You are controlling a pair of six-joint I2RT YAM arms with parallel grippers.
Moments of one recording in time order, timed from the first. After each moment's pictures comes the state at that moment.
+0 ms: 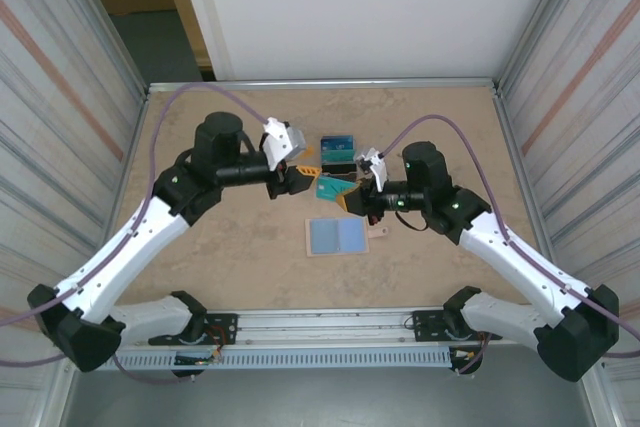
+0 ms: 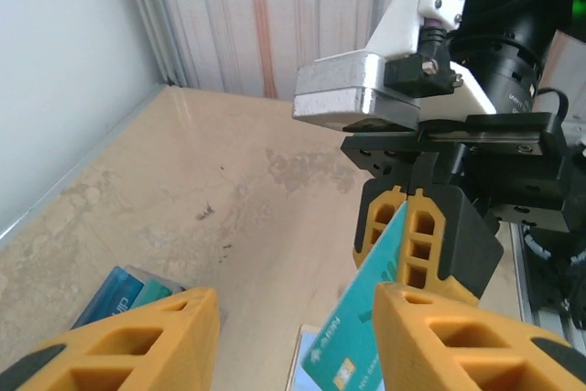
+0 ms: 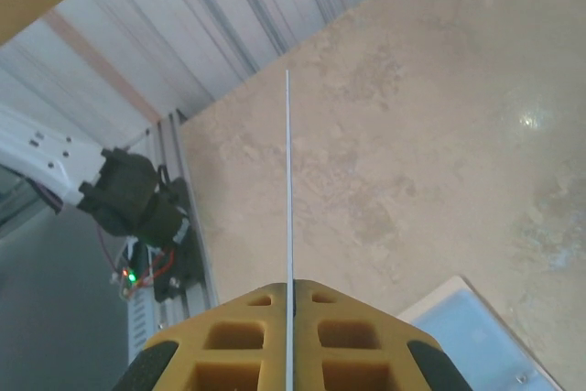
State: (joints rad) left arm -0.63 1.18 1.24 -0.46 0.57 0.32; right arm 0.61 1.05 0.89 -0.32 -0.68 0.14
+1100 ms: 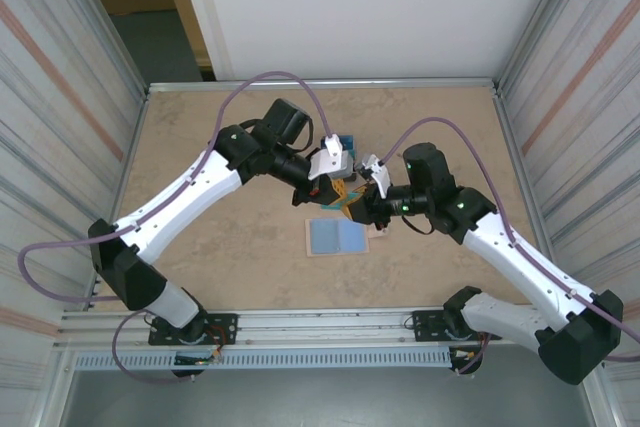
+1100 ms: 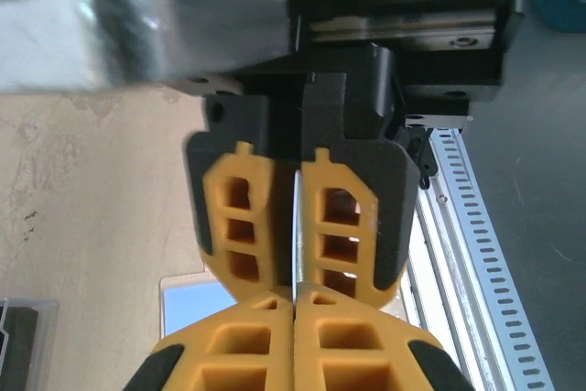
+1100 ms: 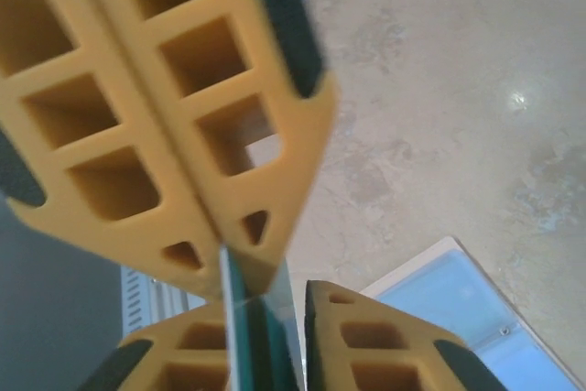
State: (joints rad) left arm -0.74 1.54 1.58 -0.95 0.75 0.63; right arm 0.61 1.03 0.92 -0.46 -0.67 0.04
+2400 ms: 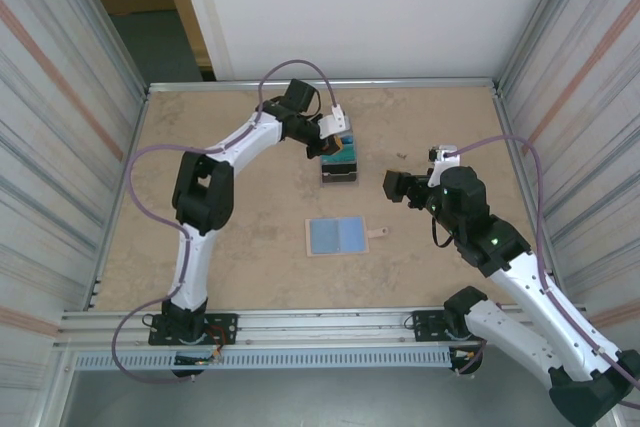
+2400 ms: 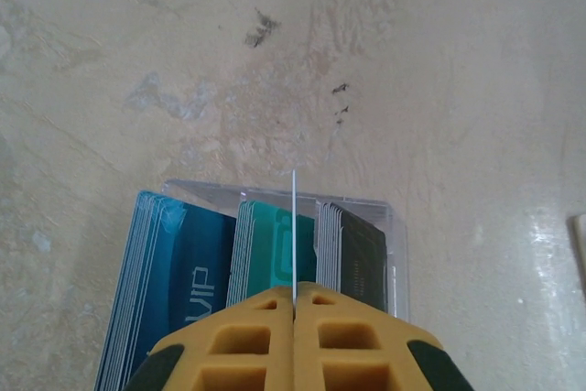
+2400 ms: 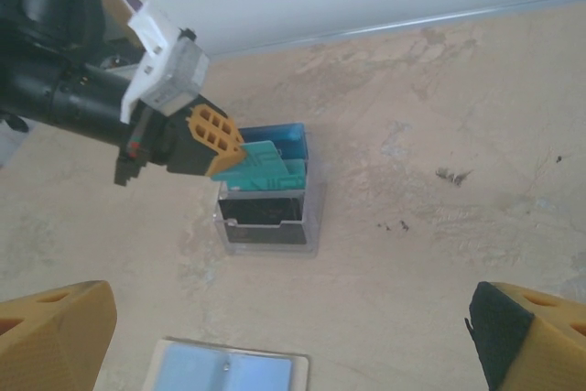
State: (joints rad) left arm -0.50 2.22 1.90 -0.65 0.60 0.82; right arm 0.55 0.73 0.78 -0.46 0.19 0.44
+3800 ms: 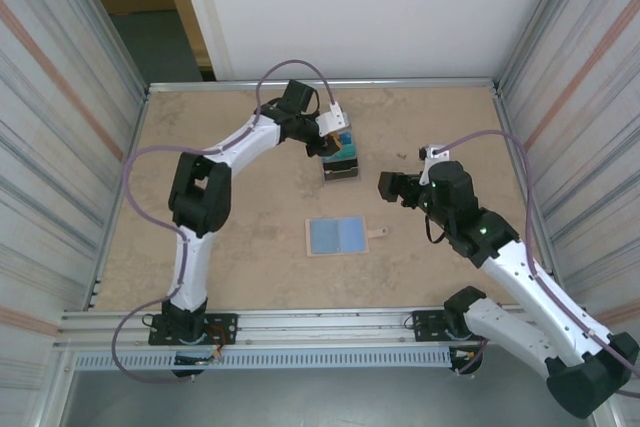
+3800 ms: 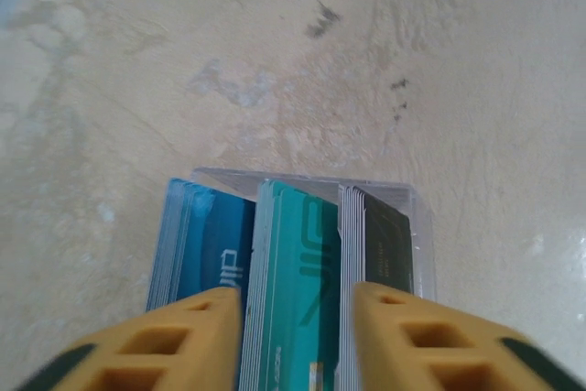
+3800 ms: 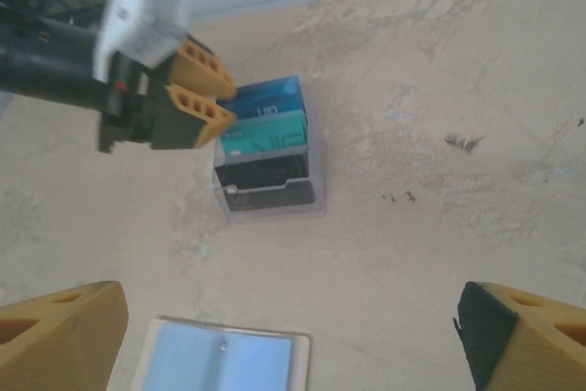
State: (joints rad) left arm -0.50 2.12 1.78 -0.51 0.50 0.73; right arm 0.56 0.83 0.78 -0.46 0.16 0.46
